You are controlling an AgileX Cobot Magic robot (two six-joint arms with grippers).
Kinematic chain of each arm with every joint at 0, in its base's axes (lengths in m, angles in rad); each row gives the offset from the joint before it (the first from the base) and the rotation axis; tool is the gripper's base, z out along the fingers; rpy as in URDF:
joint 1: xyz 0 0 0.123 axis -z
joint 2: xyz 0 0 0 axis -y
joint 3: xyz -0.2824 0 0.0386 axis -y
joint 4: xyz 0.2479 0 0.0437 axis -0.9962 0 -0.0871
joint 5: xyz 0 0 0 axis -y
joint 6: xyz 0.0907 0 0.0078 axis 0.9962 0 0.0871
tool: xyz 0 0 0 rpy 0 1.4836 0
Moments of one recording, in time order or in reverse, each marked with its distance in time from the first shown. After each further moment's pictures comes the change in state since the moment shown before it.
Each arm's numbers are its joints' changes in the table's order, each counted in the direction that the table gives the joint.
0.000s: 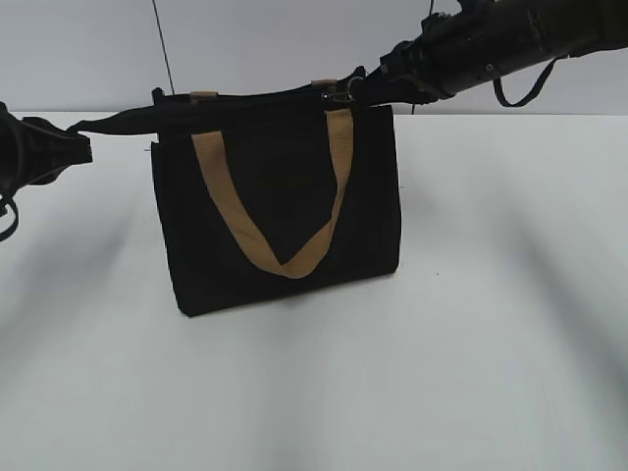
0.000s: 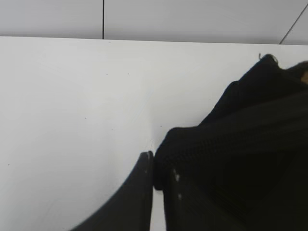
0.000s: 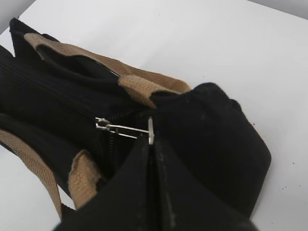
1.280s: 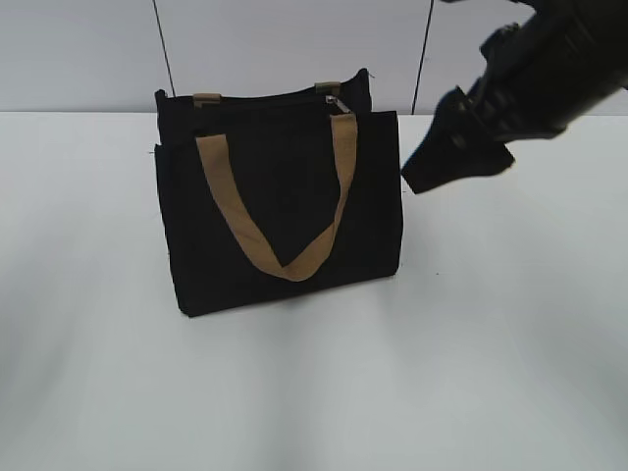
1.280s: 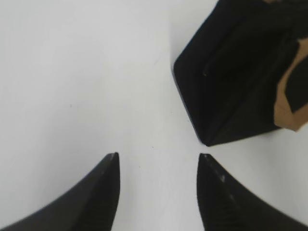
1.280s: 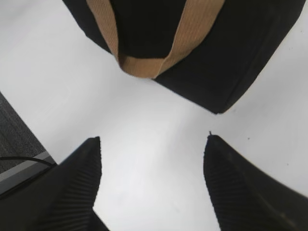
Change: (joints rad) left arm 0.239 0.617 0.027 0.260 -0.938 0.103; right arm -0.160 0.424 -0.213 0.644 -0.207 0.493
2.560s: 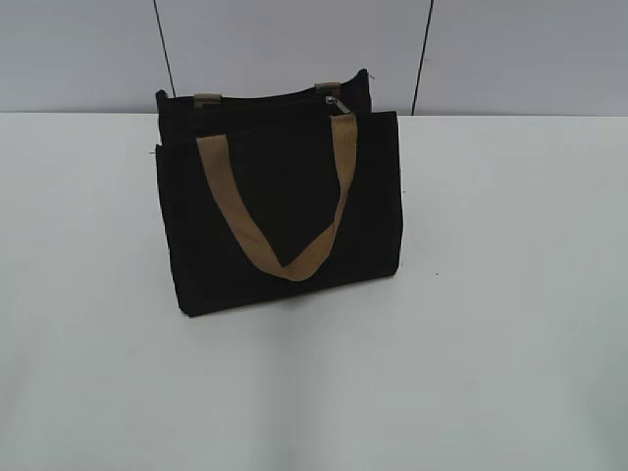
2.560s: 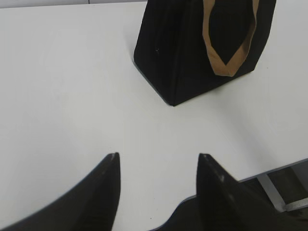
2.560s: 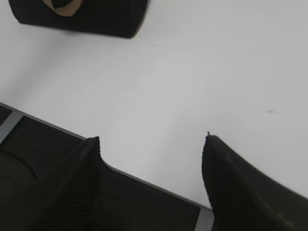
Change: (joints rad) left arm 0.001 0.834 -0.132 0.234 -0.418 0.380; right arm -0.003 1.497 -0.684 0.450 -0.276 0.561
